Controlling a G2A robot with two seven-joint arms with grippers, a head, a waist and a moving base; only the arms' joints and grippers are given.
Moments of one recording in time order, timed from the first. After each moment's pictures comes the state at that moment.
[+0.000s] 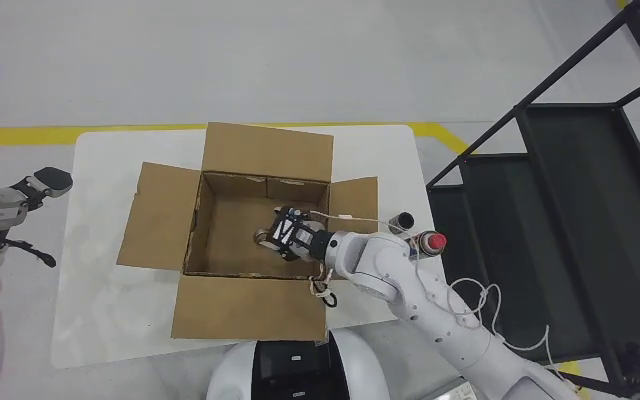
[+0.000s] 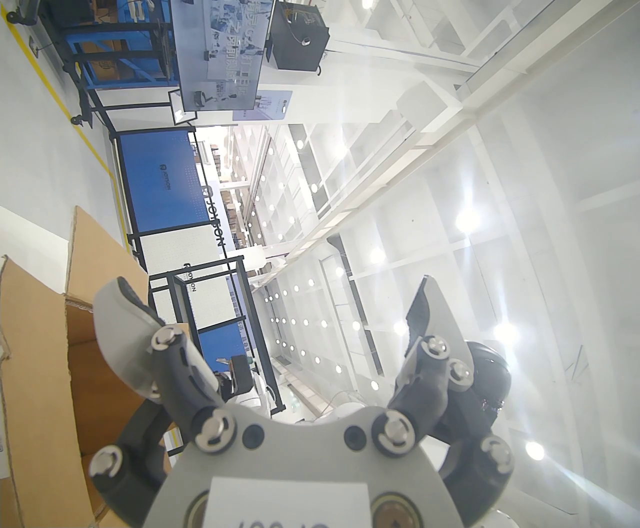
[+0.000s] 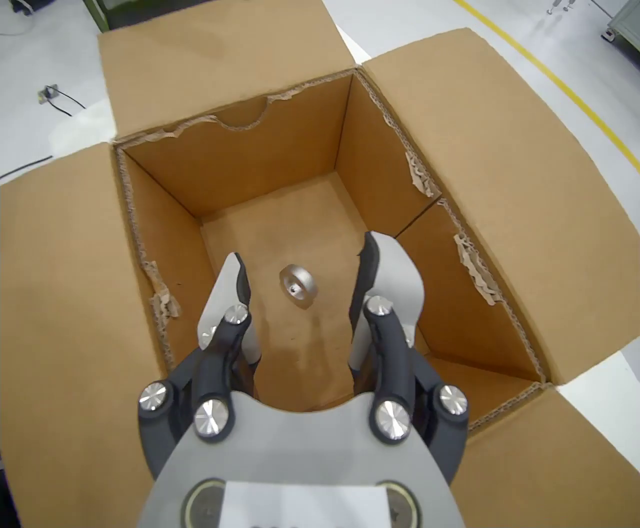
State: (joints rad) left arm 1.27 -0.91 -1.82 -1.24 -1.01 -0.29 -1.17; right arm -1.25 -1.20 0.94 -1.81 -1.24 -0.38 0.45
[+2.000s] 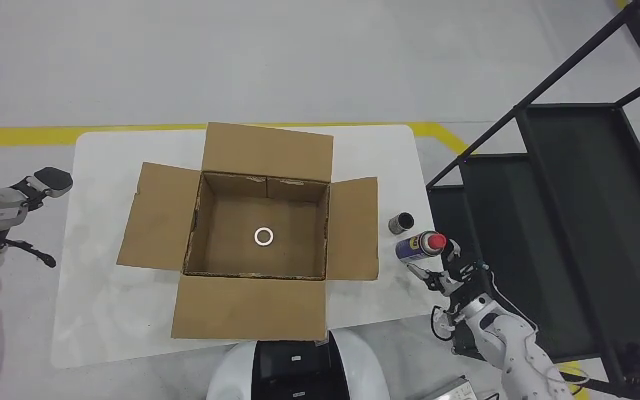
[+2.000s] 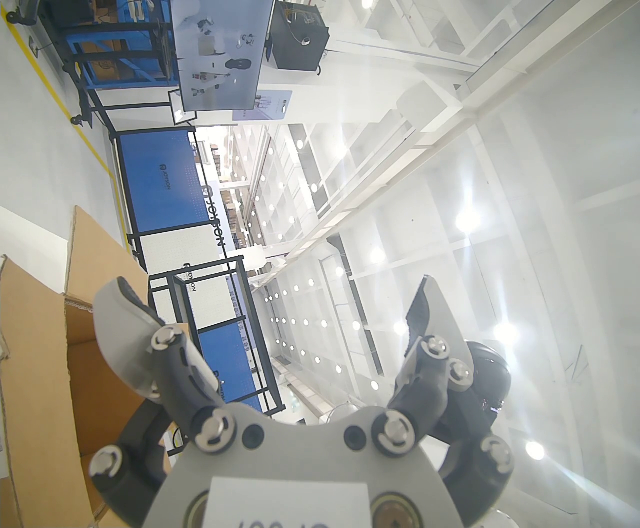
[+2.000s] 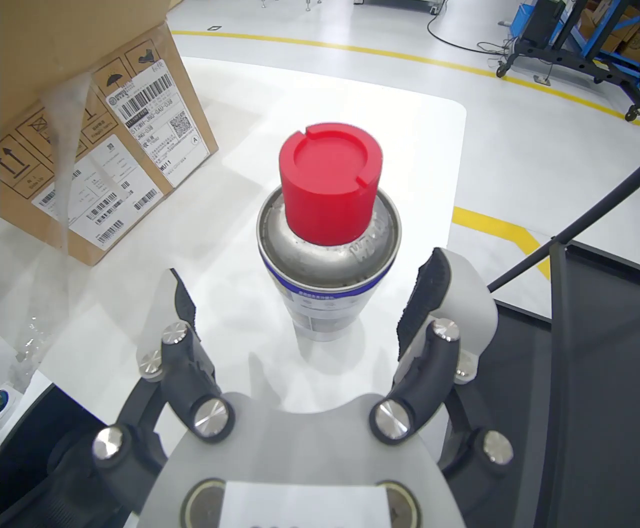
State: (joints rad) left arm 1.27 -0.91 -1.82 -1.24 -1.01 -0.29 -1.17; right arm -1.82 -1.12 1.62 -1.41 -1.32 -0.49 -0.44
